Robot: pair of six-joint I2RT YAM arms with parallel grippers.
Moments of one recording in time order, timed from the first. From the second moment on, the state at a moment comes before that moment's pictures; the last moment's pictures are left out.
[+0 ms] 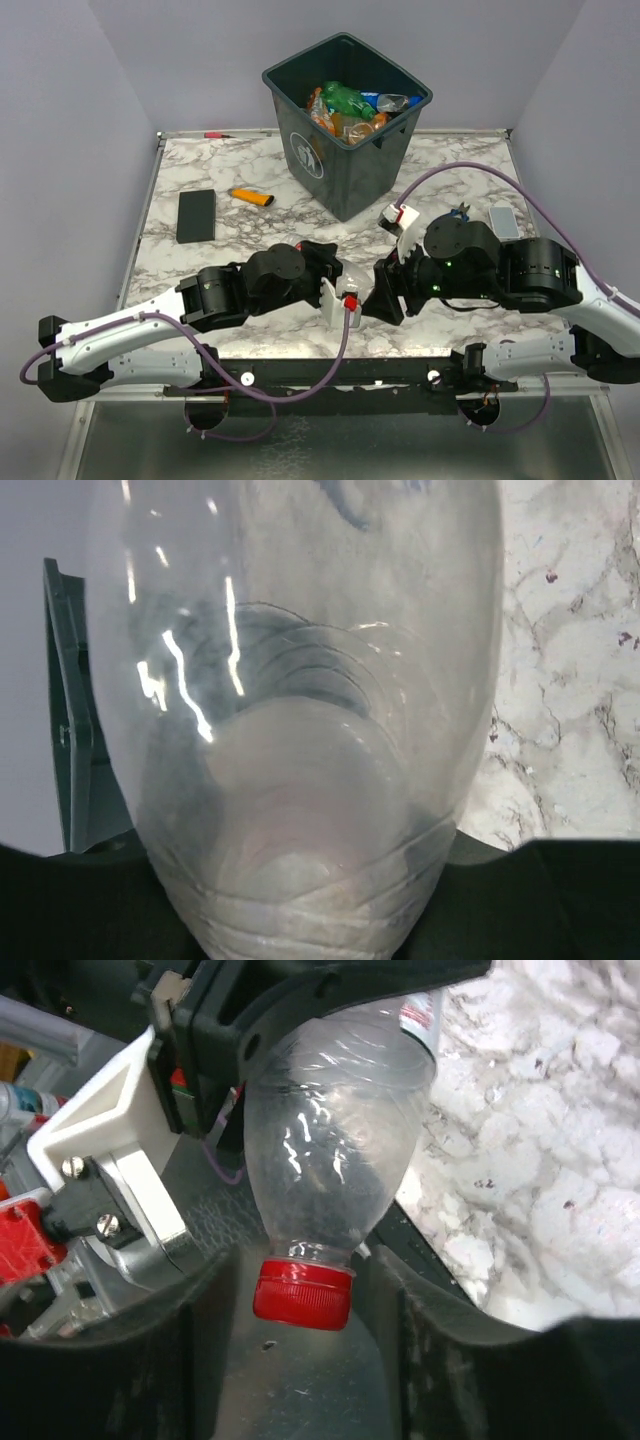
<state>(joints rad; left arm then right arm) -1.26 0.99 1.11 -0.58 -0.19 0.99 1.31 1.12 1.62 -1.13 0.08 0.52</state>
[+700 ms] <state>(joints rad) -1.04 1.28 1.40 -0.06 -0.29 0.52 1.31 0.54 1.19 -0.59 0.30 0.37</state>
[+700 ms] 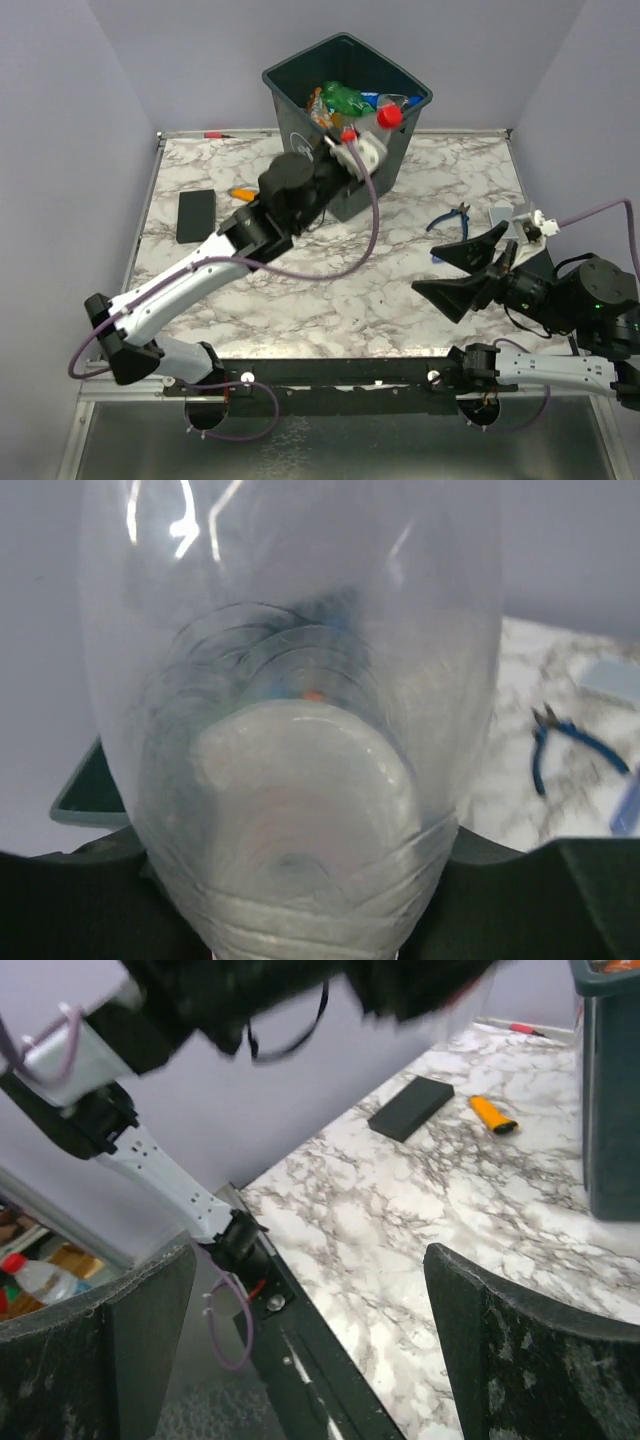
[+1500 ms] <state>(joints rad) -0.63 2.15 2.32 0.16 -0.15 -0.35 1.31 0.52 0.68 -0.26 0.52 0.32</state>
